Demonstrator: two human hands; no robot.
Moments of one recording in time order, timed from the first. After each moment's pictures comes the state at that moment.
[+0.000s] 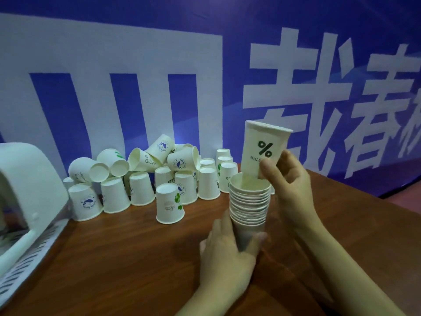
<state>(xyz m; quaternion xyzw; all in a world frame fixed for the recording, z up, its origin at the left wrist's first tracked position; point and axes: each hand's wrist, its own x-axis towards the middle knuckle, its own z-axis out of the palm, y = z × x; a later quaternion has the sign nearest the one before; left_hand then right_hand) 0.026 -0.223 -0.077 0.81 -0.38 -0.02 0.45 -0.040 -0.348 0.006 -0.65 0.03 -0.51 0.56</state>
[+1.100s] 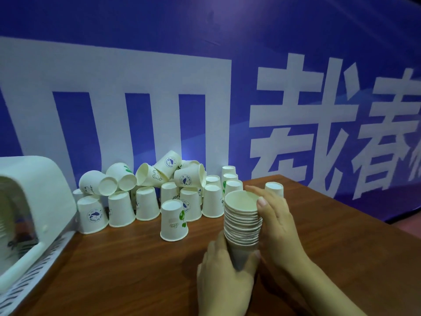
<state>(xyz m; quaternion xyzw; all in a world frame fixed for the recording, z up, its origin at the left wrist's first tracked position) 0.024 -0.218 -0.064 0.83 -0.29 -0.03 0.47 -0.016 -0.357 -0.037 -0.78 0.10 -0.48 0.39</state>
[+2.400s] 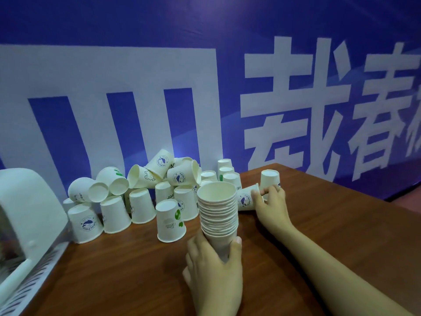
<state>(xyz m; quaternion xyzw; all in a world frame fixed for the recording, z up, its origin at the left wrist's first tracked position) 0.026 -0.219 -0.060 0.86 -0.18 -0.01 0.47 0.040 -0.434 -0.074 -0.75 0.35 -0.40 0.40</state>
